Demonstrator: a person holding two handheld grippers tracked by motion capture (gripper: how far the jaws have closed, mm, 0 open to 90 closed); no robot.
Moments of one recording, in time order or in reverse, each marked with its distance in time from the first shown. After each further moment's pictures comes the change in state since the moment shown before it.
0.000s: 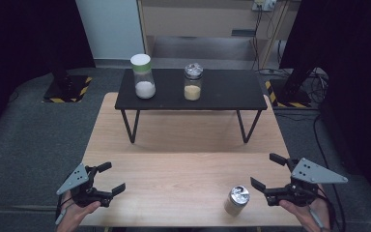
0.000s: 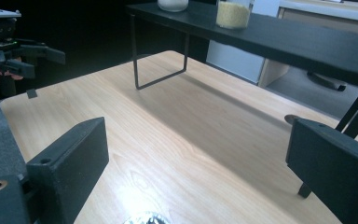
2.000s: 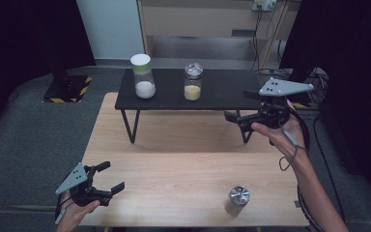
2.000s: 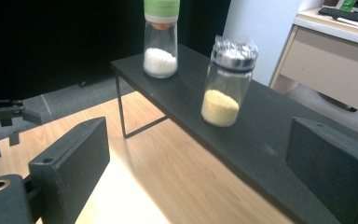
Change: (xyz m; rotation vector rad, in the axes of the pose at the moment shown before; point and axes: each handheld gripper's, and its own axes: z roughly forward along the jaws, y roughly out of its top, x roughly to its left) left arm 0.000 -0.002 -0.001 -0.013 0.013 -0.007; right arm -0.052 0.152 0.093 0.036 0.054 -0.049
